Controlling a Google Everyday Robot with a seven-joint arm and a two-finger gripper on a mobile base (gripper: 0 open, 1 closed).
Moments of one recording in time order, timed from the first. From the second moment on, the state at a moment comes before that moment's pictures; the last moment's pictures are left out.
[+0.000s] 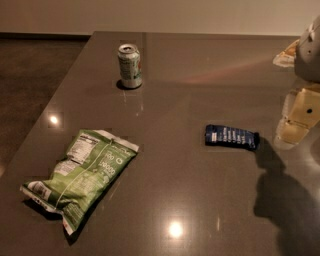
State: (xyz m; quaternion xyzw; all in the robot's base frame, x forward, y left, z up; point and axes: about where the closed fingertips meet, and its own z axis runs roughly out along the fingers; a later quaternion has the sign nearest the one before) arm 0.438 -0.217 0.976 -0.60 0.78 -0.03 0.16
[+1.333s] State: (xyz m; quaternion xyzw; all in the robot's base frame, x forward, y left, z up) arm 0.480 -0.218 0.934 -0.60 0.78 -0.01 0.15
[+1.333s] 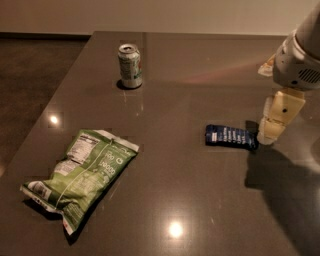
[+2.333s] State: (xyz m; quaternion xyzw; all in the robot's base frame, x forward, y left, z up) arm 0.483 -0.196 0.865 -0.63 0.76 0.03 0.11
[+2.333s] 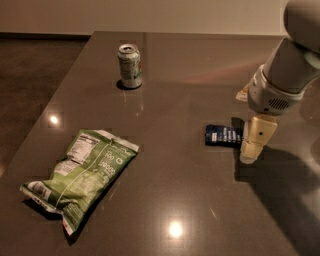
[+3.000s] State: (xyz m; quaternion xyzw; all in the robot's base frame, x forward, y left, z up) arm 0.495 -0.197 0.834 -0.64 0.76 0.02 0.10
